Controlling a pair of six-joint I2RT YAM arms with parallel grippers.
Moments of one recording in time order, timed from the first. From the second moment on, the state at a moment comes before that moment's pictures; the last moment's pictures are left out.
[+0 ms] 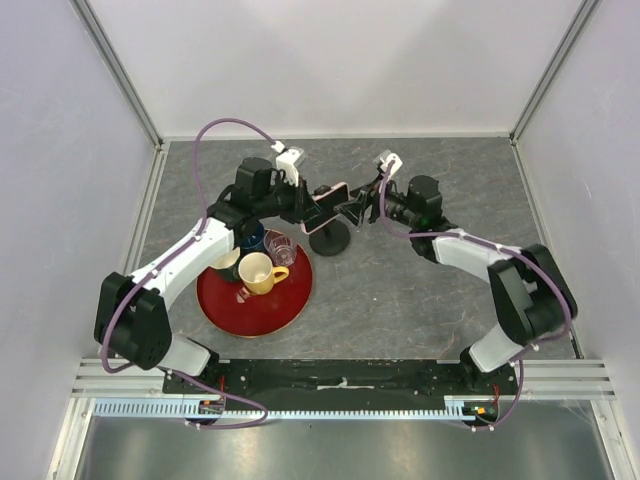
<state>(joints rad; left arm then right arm) -0.47 1.44 1.10 -0.14 0.37 -0.21 0.43 1.64 0.86 0.70 -0.57 0.22</state>
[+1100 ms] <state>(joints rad) -0.48 1.59 1.25 -0.34 0.82 0.22 0.37 1.62 1.15 -0.01 -0.98 -0.26</state>
